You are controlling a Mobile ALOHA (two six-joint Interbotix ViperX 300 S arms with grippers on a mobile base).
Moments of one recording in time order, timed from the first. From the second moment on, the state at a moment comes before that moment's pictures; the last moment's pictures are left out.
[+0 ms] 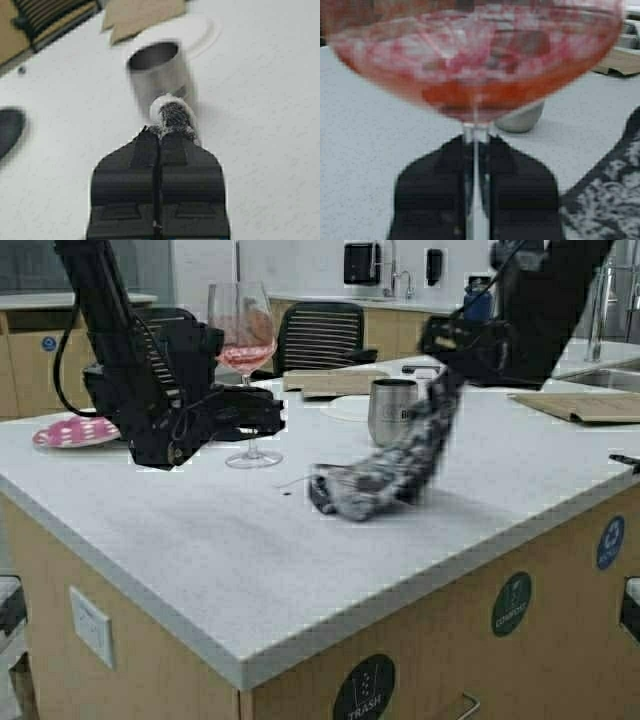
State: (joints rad) left arm -0.35 0.77 0.41 0.10 -1.31 -0.07; right arm 0.30 0.40 0.63 0.30 -0.97 0.19
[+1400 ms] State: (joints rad) left arm -0.37 1.00 0.25 0.25 -1.31 -0.06; right arm 0.28 0.39 0.70 0.23 -1.01 0.19
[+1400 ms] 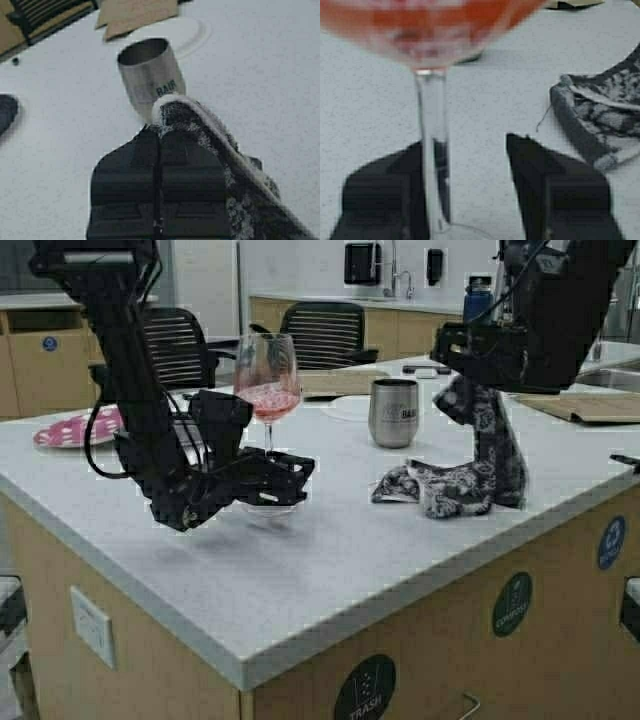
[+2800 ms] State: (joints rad) left arm -0.35 0.50 1.04 0.14 -1.63 -0.04; right arm 0.36 0.08 0.91 0.19 -0.83 0.15
